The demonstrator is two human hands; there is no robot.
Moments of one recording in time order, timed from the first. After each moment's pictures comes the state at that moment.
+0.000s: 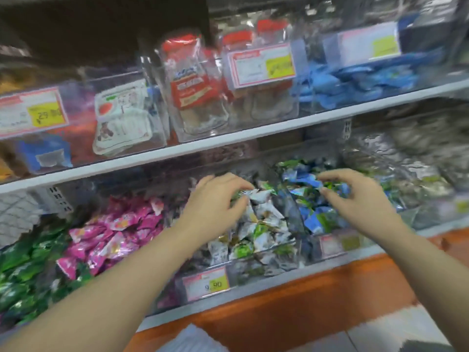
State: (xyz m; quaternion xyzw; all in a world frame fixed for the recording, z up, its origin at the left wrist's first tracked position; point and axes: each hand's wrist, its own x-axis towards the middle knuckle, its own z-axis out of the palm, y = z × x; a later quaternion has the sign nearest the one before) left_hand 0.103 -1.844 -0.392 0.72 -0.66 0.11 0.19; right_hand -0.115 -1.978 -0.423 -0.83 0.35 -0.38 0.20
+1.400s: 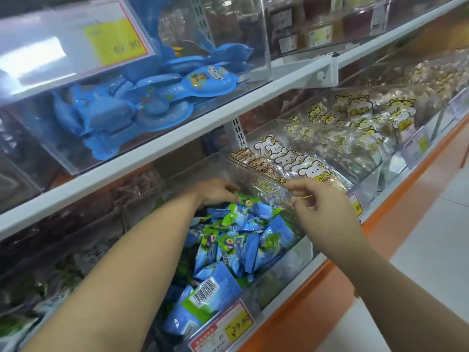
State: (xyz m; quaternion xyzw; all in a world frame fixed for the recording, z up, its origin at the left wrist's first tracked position) left_hand 0.007 -2.175 -0.434 0.71 -0.67 -0.24 0.00; right_hand -0.207 -2.098 -0.470 -0.64 0.54 -0.46 0.30
